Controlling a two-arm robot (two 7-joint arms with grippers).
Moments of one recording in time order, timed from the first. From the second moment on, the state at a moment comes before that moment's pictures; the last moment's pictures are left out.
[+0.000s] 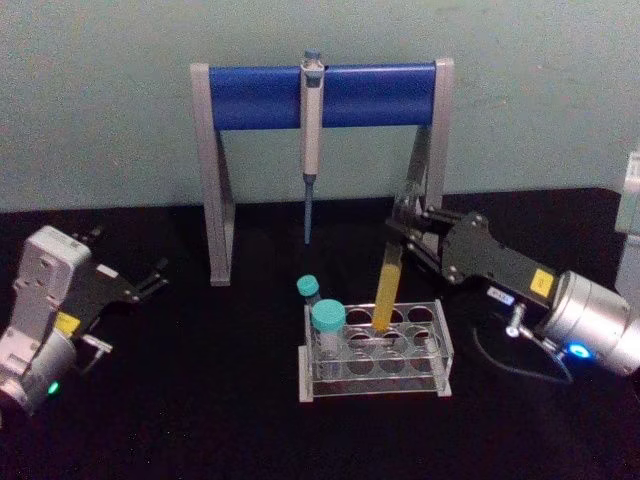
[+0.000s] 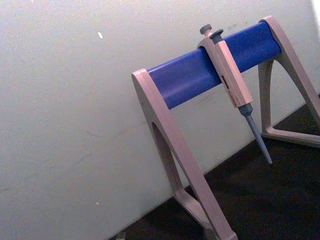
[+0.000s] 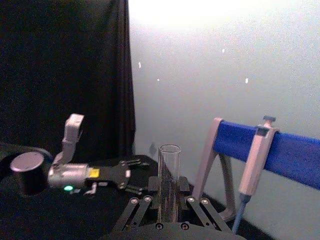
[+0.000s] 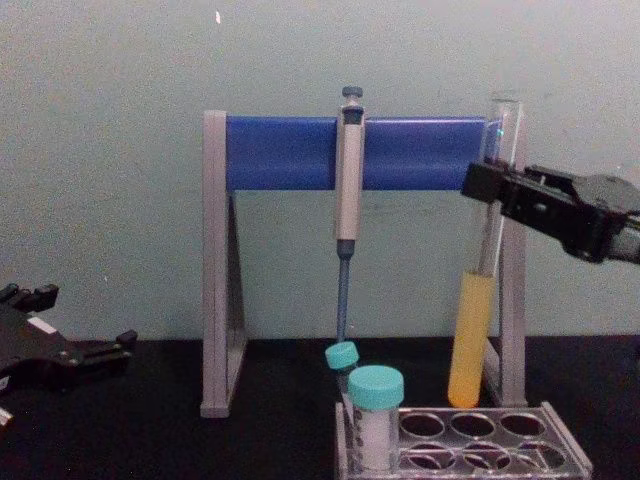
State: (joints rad) left arm -0.20 0.60 0.45 -1.41 -0.25 -0.12 0.03; right arm 0.27 0.54 -0.41 -1.50 0.72 -0.19 0.77
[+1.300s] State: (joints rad) left arm -0.20 0.60 0.45 -1.41 -0.25 -0.12 0.03; right arm 0.22 0.58 -0.38 -1.54 0.68 -0.20 0.73
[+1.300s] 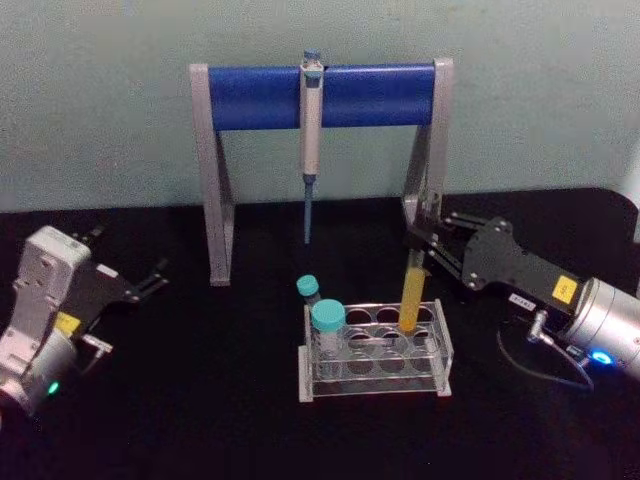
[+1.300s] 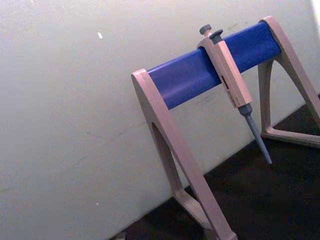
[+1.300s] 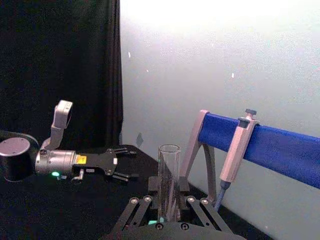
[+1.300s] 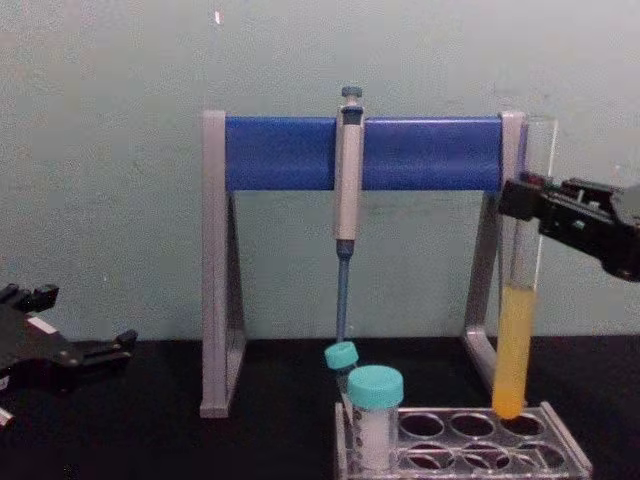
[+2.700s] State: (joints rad) left arm -0.20 0.60 0.45 -1.41 -0.25 -0.12 0.03; right arm 0.23 0.57 -0.38 -1.48 0.63 -0.21 0.71
